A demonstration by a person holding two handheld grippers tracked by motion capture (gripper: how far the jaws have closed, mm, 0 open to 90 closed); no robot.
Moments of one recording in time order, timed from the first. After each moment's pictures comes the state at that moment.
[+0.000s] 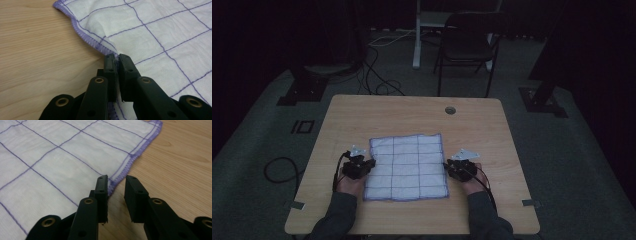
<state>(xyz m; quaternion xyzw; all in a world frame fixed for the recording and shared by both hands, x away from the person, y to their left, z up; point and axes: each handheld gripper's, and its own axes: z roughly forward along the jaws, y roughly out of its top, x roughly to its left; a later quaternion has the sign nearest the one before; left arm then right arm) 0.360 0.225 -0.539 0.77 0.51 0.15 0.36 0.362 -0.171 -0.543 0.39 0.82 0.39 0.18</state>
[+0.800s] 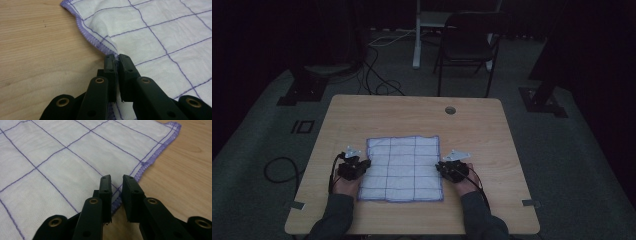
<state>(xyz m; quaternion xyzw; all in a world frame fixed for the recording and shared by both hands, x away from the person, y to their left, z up) 0.353 0.230 -0.538 0.76 0.52 0.17 0.35 0.360 -0.148 -0.545 0.37 0.83 0.38 0.16</state>
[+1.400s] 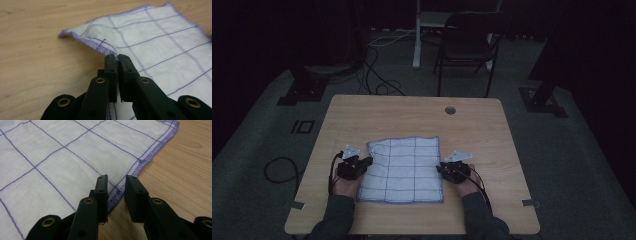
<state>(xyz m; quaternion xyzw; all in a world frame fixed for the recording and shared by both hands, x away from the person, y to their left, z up) 0.344 0.224 -0.512 0.75 0.49 0.17 0.41 0.359 -0.153 -0.547 0.37 0.83 0.39 0.16</state>
